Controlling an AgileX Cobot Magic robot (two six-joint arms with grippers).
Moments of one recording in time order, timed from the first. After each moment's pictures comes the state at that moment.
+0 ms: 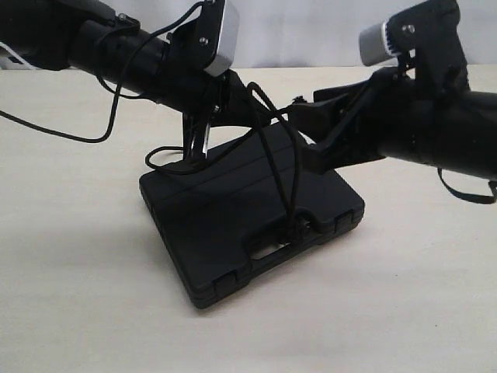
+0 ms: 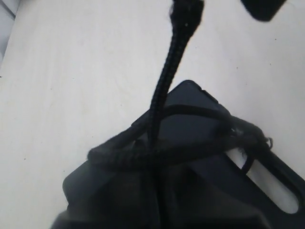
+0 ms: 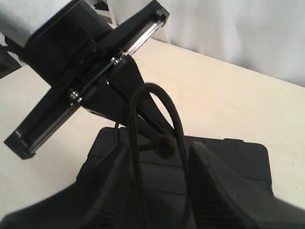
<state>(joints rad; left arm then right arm) -0.27 1.84 -1.29 -1.19 0.87 2.11 0.48 1.21 -0.70 1.74 0.23 -1.74</state>
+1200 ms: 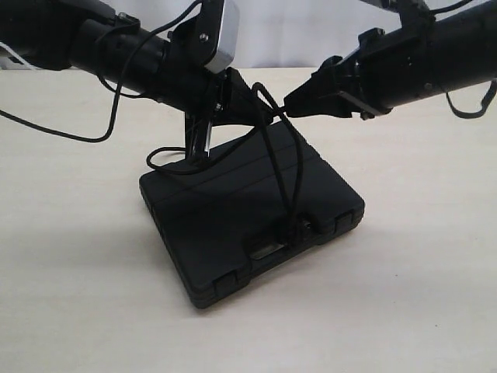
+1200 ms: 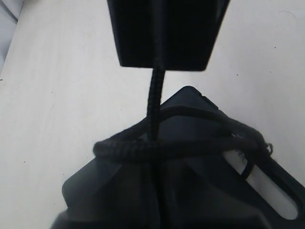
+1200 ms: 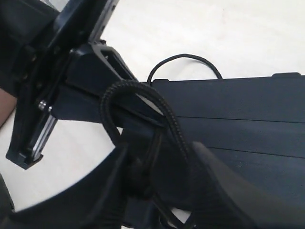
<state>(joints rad) -0.27 1.84 -1.29 -1.21 0.87 2.11 0.21 1.50 -1.08 0.96 0.82 -0.82</state>
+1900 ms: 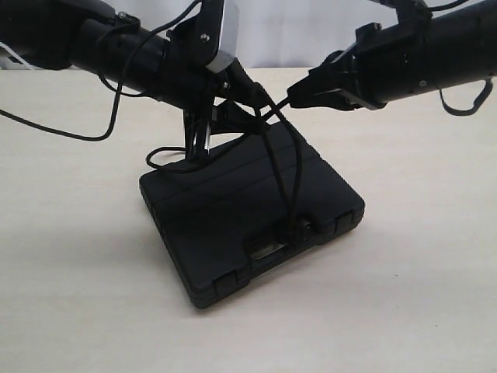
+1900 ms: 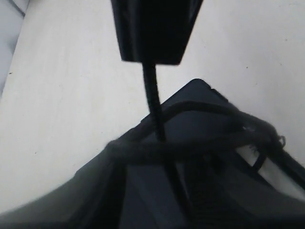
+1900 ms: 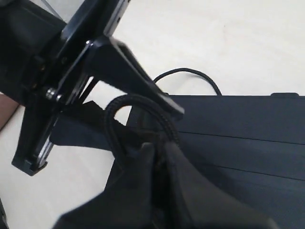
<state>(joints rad) -0.27 1.84 -1.29 -1.19 0.83 2.11 0.21 1.50 -1.08 1.02 0.79 -0.91</state>
